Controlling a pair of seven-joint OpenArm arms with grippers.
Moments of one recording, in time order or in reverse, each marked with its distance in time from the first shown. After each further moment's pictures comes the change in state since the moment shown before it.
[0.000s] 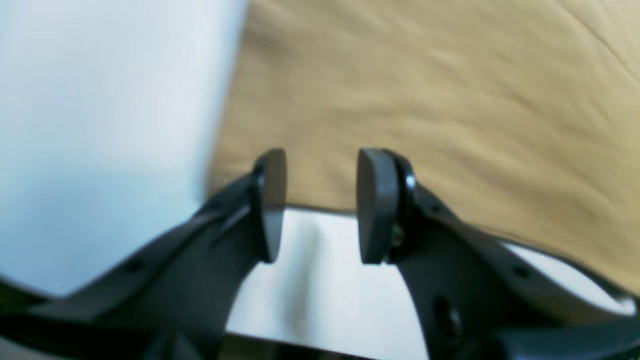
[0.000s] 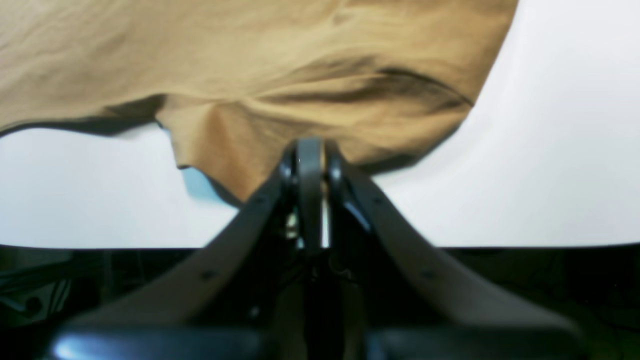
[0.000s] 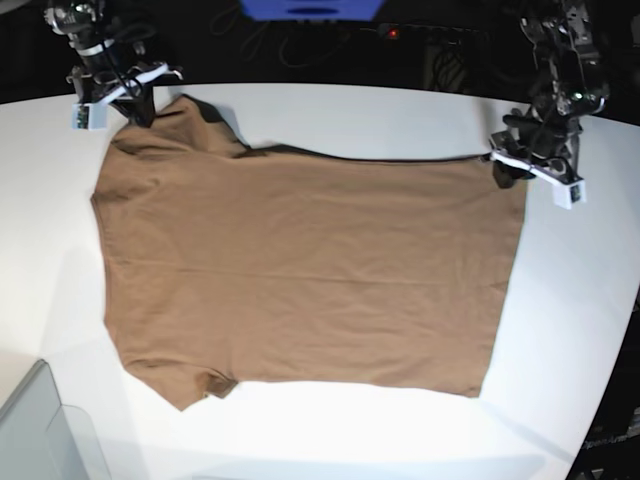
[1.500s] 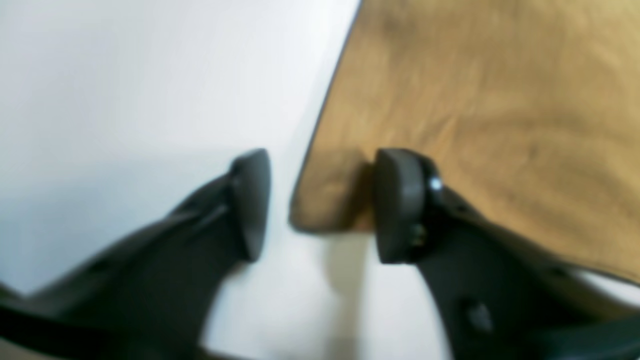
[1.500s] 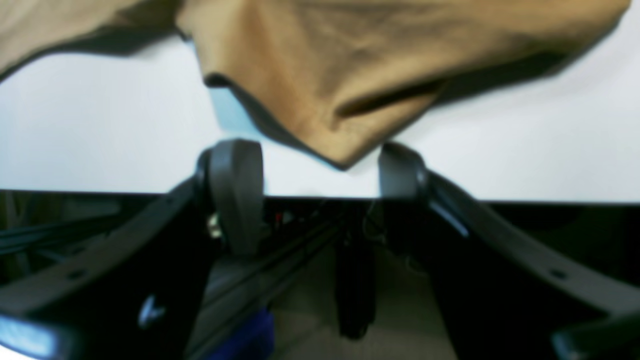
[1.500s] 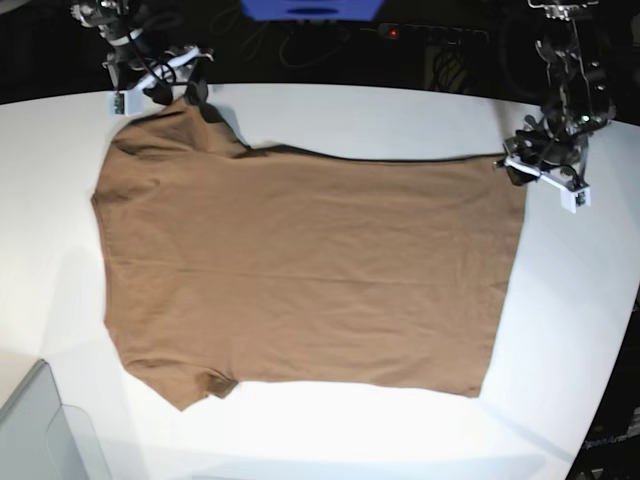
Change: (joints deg) left arm -5.1 -4.4 2.6 -14.4 1.1 0.0 -1.3; right arm 0.7 0.0 -6.5 -7.0 0.6 0.4 0.2
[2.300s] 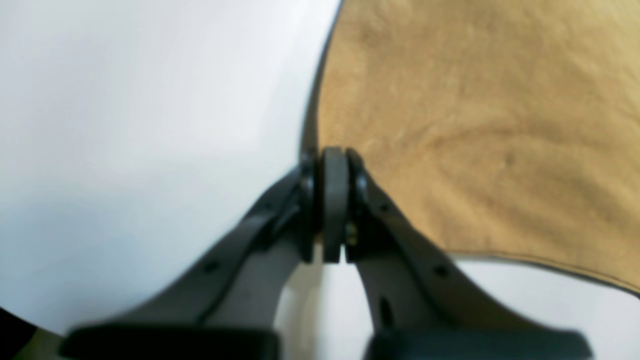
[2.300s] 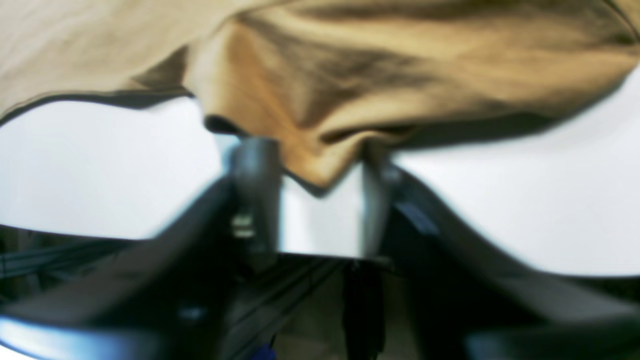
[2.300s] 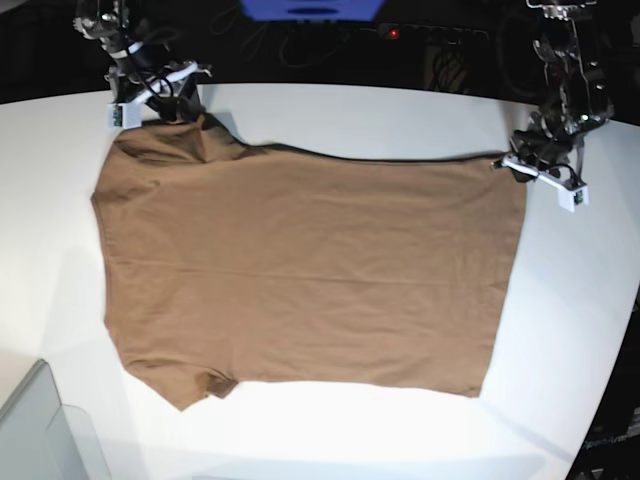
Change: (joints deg) left arm 0.0 0.3 0.0 -0.6 -1.9 0.0 0.0; right arm 2.9 0.0 -0.2 -4.1 0.9 0.5 2.1
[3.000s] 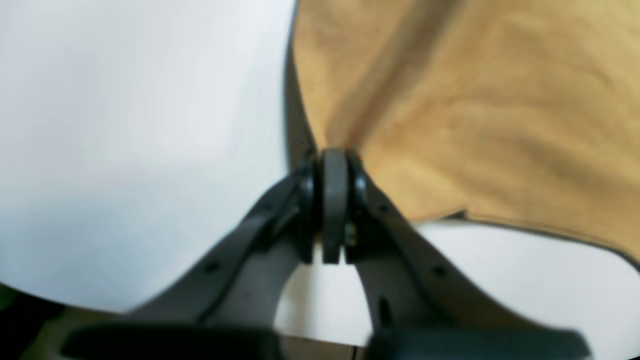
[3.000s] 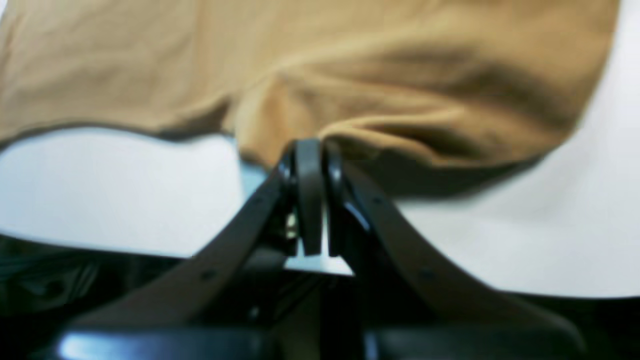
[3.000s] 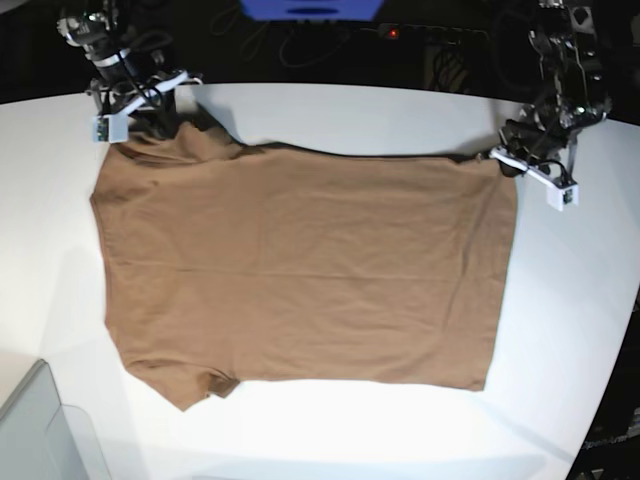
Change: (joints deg) left arm 2.2 0.9 -0.1 10.1 0.4 -0.1 6.1; right arm -1.2 -1.1 3.1 12.9 -1.4 -0.6 -3.7
